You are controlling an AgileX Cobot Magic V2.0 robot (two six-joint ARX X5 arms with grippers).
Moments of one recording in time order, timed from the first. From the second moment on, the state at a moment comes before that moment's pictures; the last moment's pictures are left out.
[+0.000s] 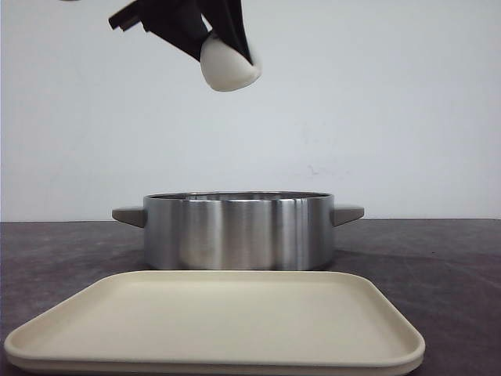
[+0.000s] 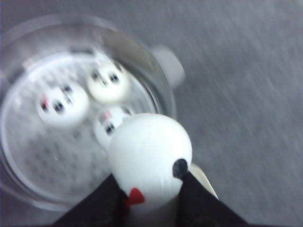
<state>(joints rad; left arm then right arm) -0.75 1.47 1.35 -0.57 -0.05 -0.28 0.81 0.98 1.77 -1.11 0.21 0.19</state>
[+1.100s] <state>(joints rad) -0.60 1.80 1.35 -0.54 -0.05 -0.15 0.81 0.98 1.77 -1.18 0.26 0.23</state>
